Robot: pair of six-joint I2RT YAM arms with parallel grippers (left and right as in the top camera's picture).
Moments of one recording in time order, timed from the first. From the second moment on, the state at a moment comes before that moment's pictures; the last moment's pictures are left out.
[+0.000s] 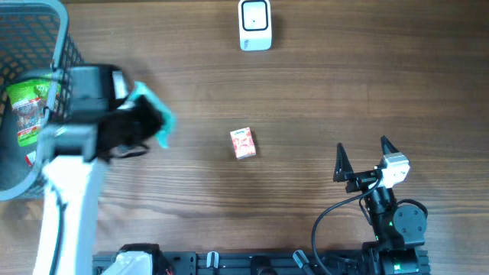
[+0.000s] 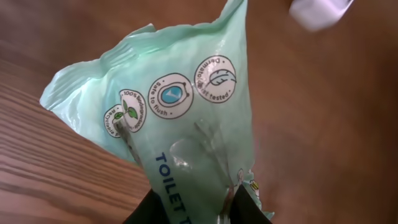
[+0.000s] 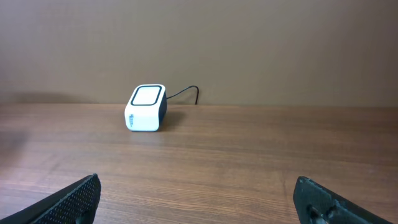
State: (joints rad) left arm -0.04 1.27 1.28 -1.13 0.21 -0.60; right arm 0.08 0.02 0.01 0.00 -0.10 0.06
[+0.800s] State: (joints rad) left arm -0.02 1.60 1.84 -1.24 0.09 -0.52; right arm 0.08 0.02 0.01 0.00 -0.10 0.06
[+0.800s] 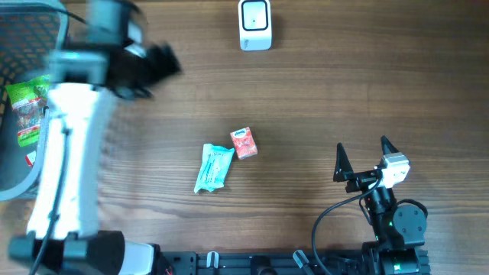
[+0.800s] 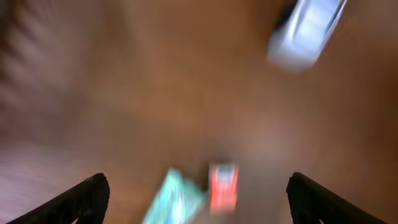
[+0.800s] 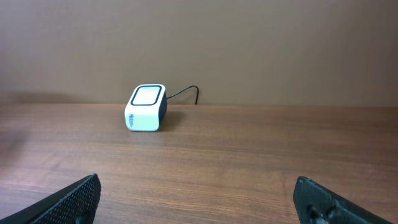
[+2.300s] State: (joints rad) left arm 0.60 2.17 1.68 -0.84 -0.06 -0.37; right arm 0.08 0.02 0.01 0.00 -0.10 0.06
